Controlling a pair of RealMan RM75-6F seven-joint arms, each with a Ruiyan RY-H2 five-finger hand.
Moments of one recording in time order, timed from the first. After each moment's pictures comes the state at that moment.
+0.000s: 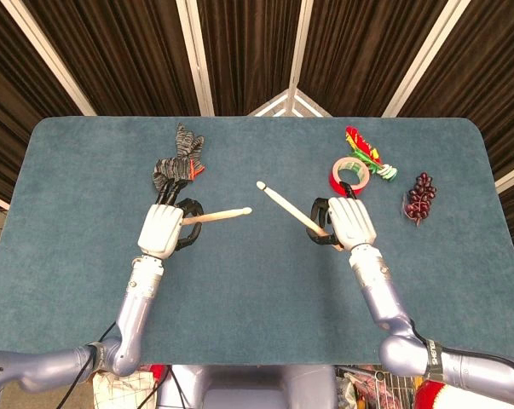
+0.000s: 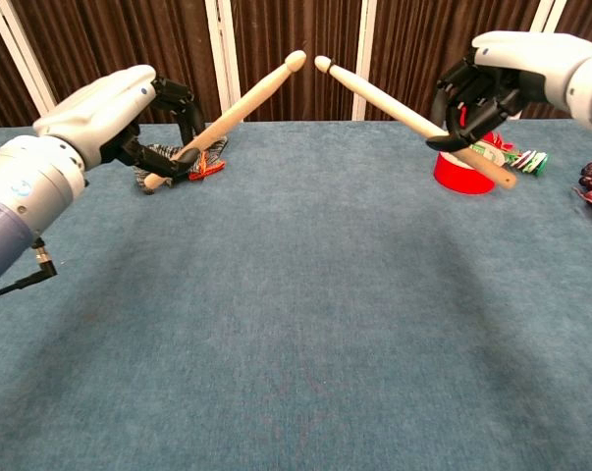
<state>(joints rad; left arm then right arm) -0.70 -1.79 -0.25 -1.39 1.18 1.33 0.34 0.73 -1.38 0.38 -1.81 -0.75 1.08 -0.41</state>
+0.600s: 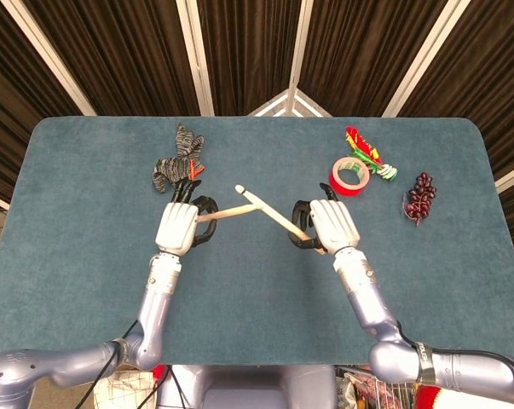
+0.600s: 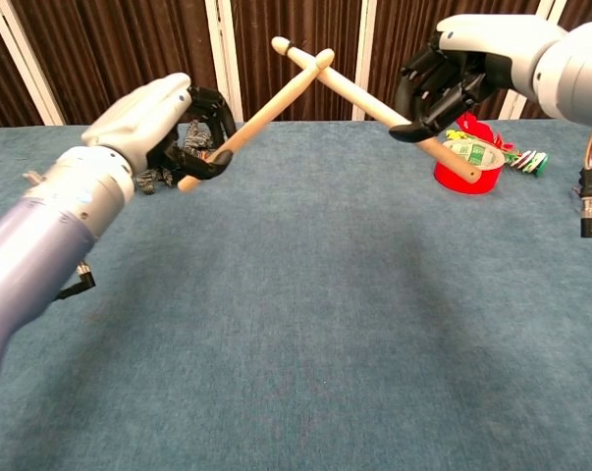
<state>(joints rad) -0.75 -1.94 -0.32 -1.24 1.18 1.30 0.30 0.78 -1.39 0.37 -1.90 -0.74 1.12 -0.42</state>
